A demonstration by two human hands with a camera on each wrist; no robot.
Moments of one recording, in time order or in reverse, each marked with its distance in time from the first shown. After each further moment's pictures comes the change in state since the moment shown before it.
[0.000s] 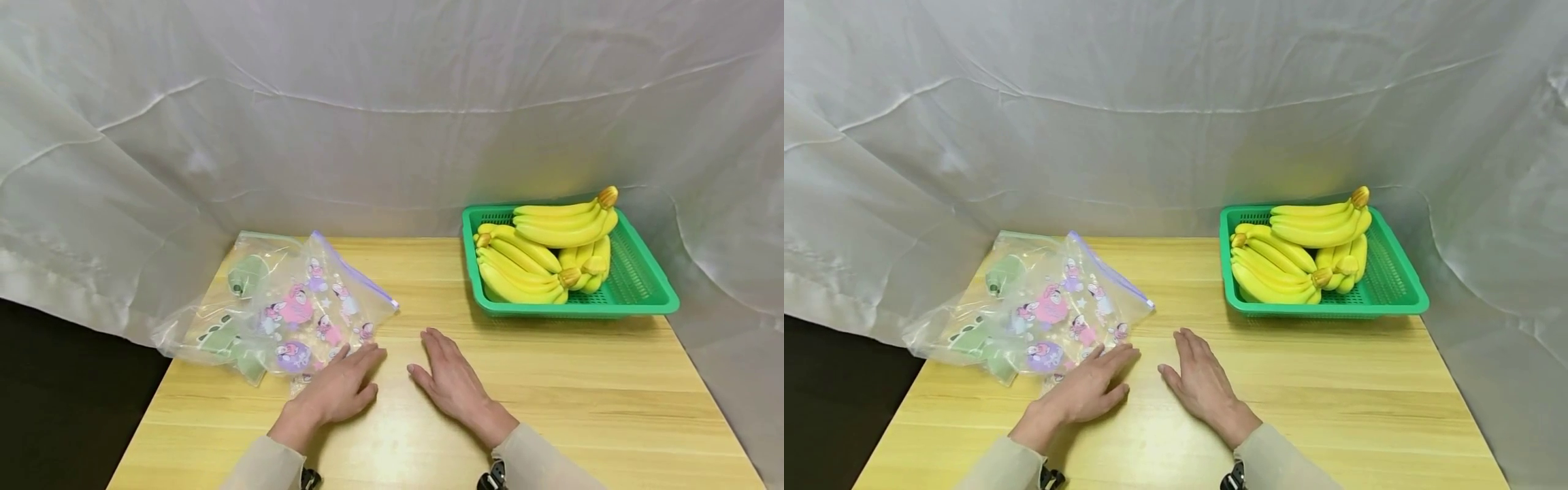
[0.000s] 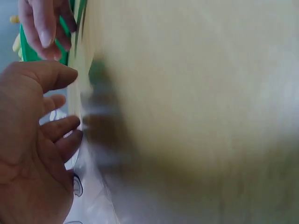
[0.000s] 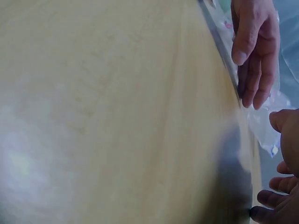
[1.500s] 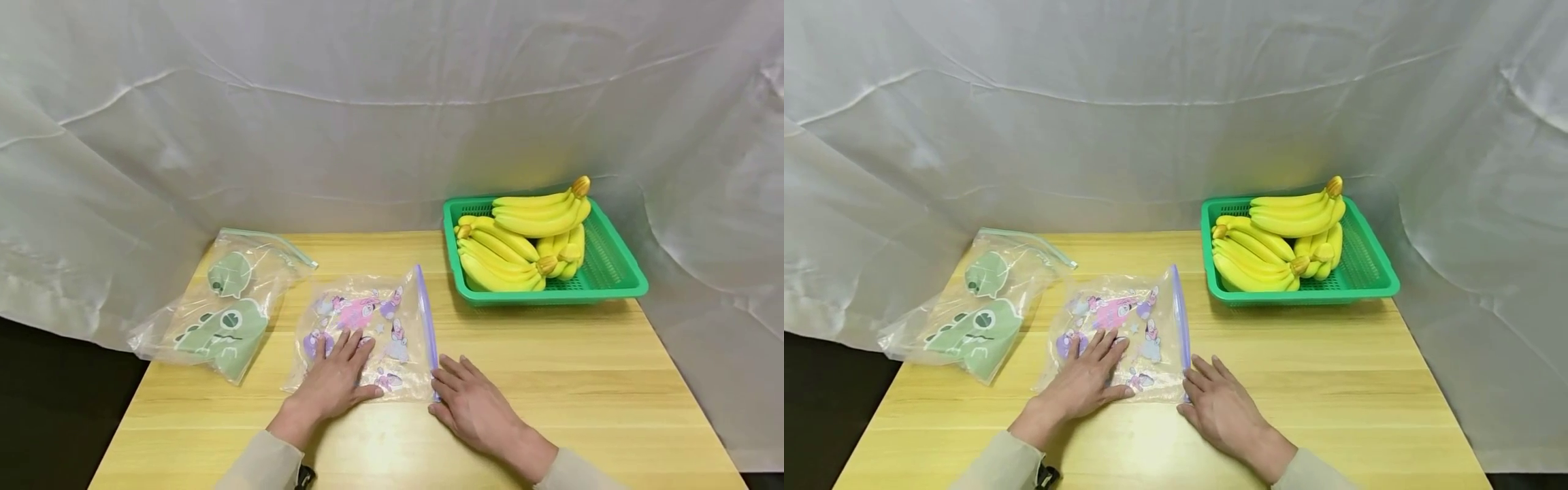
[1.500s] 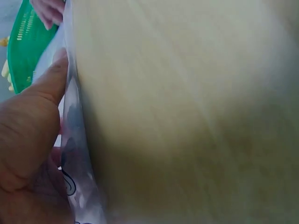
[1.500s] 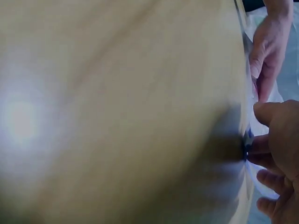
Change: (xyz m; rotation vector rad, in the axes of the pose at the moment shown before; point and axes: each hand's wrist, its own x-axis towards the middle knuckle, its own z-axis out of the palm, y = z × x) left_hand 0.006 0.012 0.016 0.141 0.048 -0.068; right_hand -0.076 0.029 -0.033 -0.402 -0.054 -0.360
